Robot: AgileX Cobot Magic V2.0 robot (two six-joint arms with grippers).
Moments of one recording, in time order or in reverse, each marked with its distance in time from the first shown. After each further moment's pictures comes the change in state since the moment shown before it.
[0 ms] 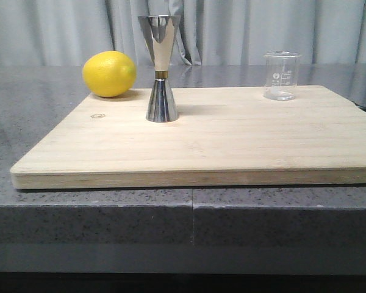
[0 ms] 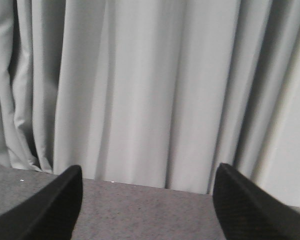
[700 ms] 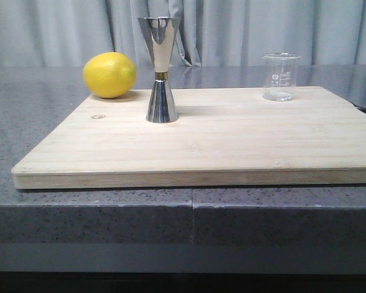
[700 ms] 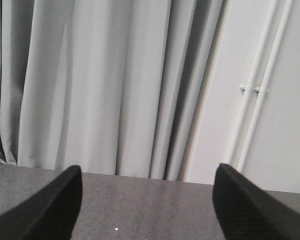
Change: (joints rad) left arm -0.161 -0.430 0.336 0.002 0.265 -0.021; right arm -0.012 -0.584 0.073 -0.070 0.501 -0.002
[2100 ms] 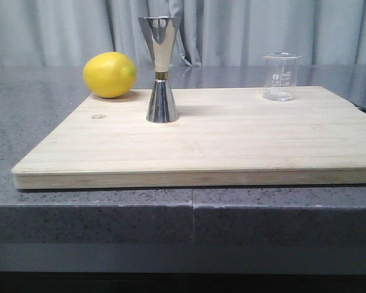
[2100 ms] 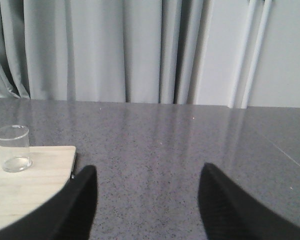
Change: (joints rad) left arm -0.007 -0.452 0.446 -0.038 -0.023 -0.032; right arm 0.000 -0.475 0.398 0.094 0.198 0.000
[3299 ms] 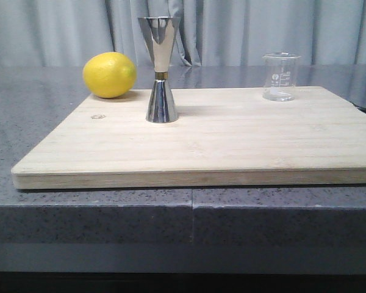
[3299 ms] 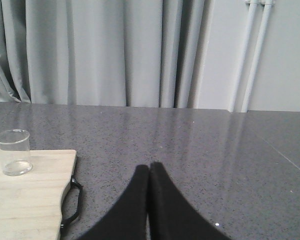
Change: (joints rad) left arm -0.016 0.000 0.000 0.000 -0.009 0.000; right arm 0.000 0.000 0.000 0.000 -0.003 0.000
